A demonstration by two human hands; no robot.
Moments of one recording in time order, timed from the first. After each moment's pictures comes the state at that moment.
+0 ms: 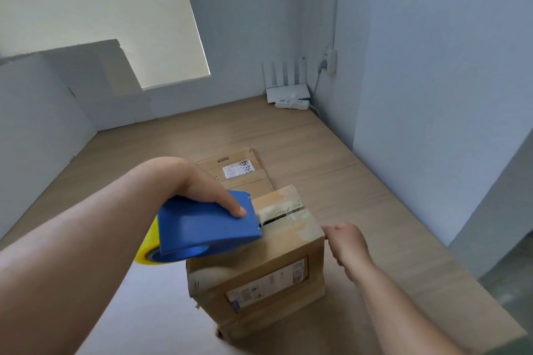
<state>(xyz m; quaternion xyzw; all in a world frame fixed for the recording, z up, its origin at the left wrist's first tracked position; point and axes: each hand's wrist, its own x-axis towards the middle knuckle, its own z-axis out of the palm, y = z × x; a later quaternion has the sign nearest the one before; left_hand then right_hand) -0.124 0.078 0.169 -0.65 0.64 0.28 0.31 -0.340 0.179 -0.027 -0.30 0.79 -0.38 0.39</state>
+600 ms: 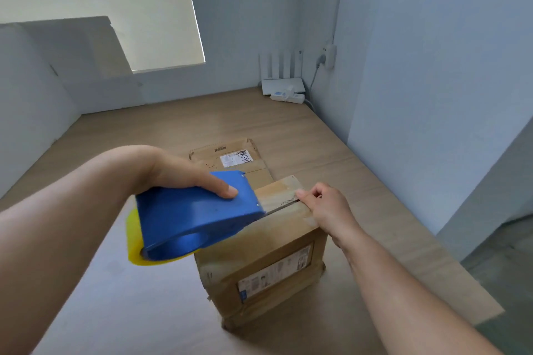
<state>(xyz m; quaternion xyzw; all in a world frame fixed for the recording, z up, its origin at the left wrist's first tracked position) -0.059 0.083 0.178 -0.62 0.62 0.42 0.23 -0.299 0.160 0.019 -0.43 0.76 -0.40 0.28</state>
